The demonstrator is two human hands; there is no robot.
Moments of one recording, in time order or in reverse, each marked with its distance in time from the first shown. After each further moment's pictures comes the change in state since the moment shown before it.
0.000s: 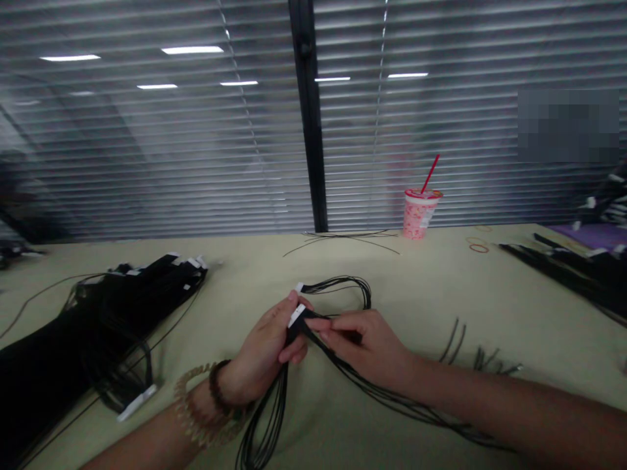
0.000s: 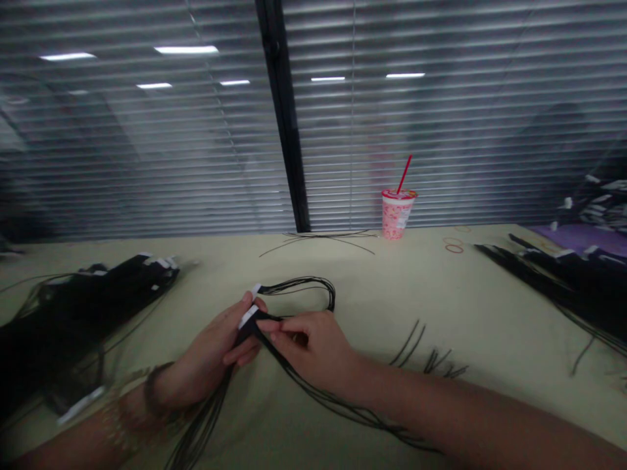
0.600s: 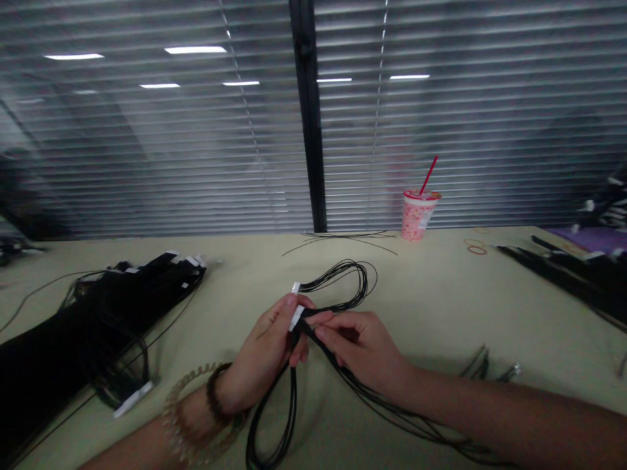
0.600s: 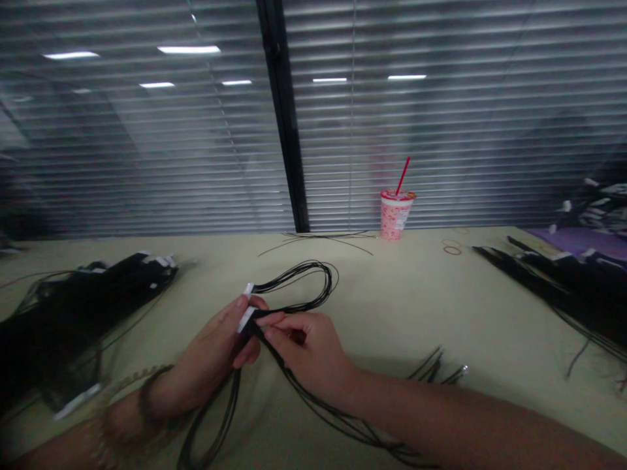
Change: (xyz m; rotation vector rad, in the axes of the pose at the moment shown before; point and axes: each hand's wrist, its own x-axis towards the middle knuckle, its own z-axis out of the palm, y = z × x) left_hand -0.005 -0.002 0.008 0.184 0.037 0.147; right_hand -0.002 -0.010 0.006 0.329 0.110 0.148
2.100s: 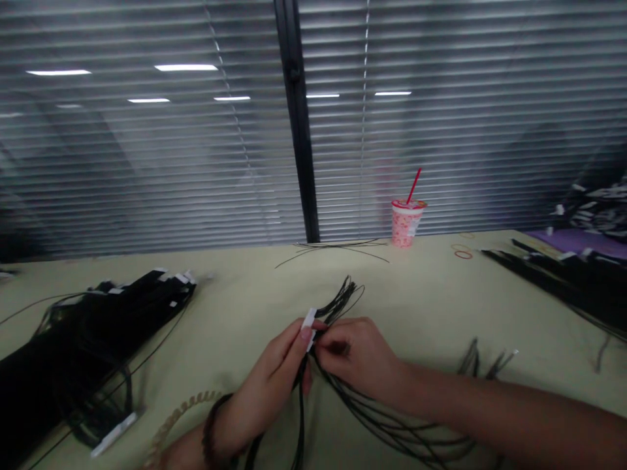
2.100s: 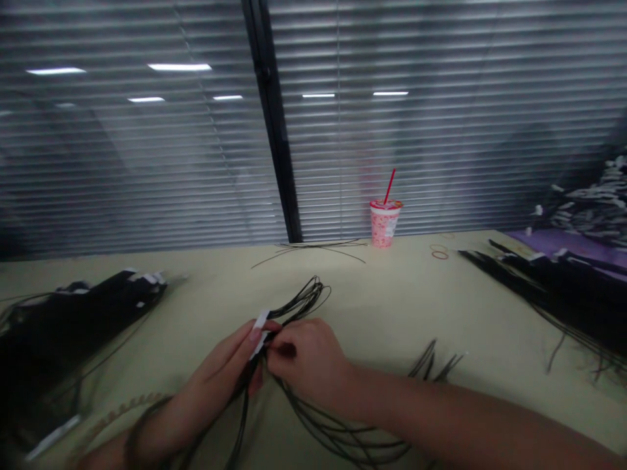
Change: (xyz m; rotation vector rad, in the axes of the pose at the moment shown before) left_hand -0.005 -0.006 0.003 0.338 -0.076 0.115; right_hand 0.005 0.005 -0.009 -0.621 -0.051 -0.215
